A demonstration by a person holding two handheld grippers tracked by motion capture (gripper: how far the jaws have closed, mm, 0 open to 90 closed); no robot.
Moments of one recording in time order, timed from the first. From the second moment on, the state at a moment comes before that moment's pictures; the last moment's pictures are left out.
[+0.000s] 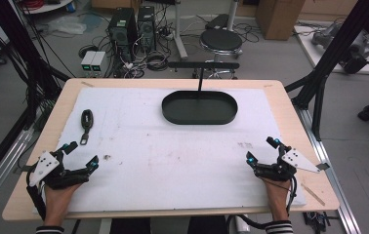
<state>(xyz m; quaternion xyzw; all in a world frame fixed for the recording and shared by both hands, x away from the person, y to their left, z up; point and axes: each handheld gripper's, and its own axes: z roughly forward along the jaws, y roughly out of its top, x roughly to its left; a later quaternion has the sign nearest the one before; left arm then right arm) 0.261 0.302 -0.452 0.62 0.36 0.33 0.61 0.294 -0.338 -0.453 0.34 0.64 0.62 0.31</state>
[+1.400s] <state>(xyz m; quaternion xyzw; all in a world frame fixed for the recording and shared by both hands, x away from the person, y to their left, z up) 0.328 0.311 -0.368 0.70 0.44 0.31 0.47 0.293 -0.338 -0.453 0.33 0.64 0.62 0.32</state>
